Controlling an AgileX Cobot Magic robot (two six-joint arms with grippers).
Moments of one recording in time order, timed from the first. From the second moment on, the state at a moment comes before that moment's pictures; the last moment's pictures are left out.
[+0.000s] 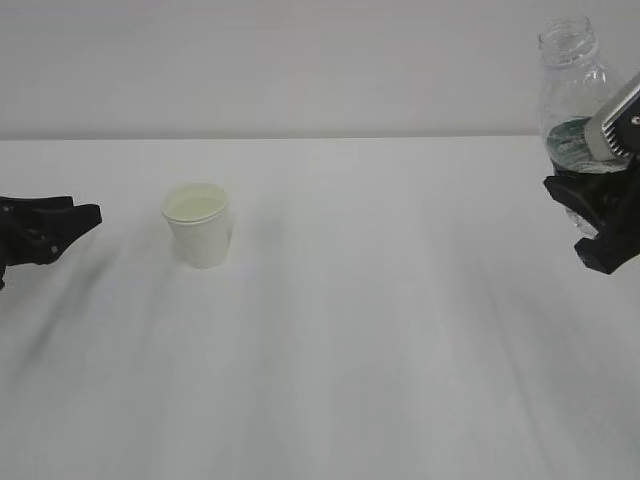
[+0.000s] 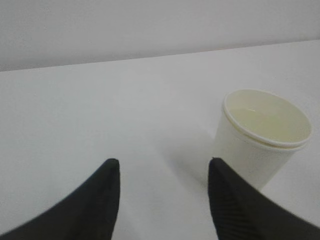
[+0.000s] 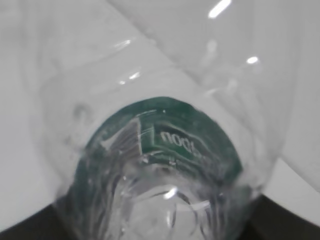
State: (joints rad) left arm 0.26 2.07 -0.77 0.96 -1.15 -0.51; right arm 0.19 1.18 -0.59 -0.55 -0.07 -0.08
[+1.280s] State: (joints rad) left arm 0.26 1.69 -0.31 0.59 -1.15 -0.36; right arm 0.19 1.20 -0.59 -0.45 -0.19 -0.05
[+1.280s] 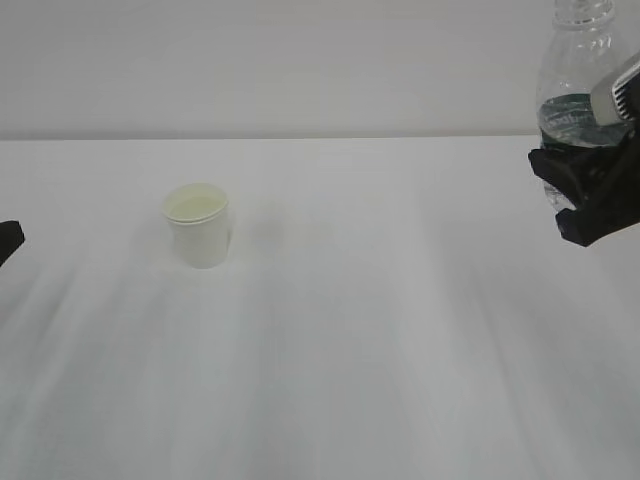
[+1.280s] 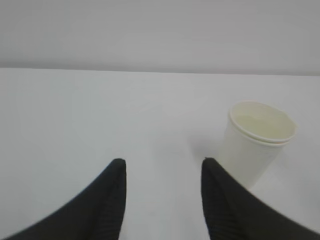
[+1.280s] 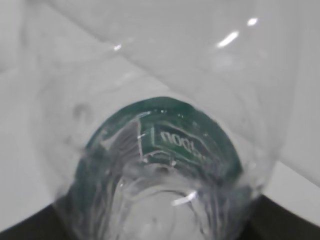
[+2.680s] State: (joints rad) left arm 0.26 1.51 -0.29 0.64 -1.15 -0.39; right arm 0.19 1.55 -0.48 -0.12 -0.88 -0.02
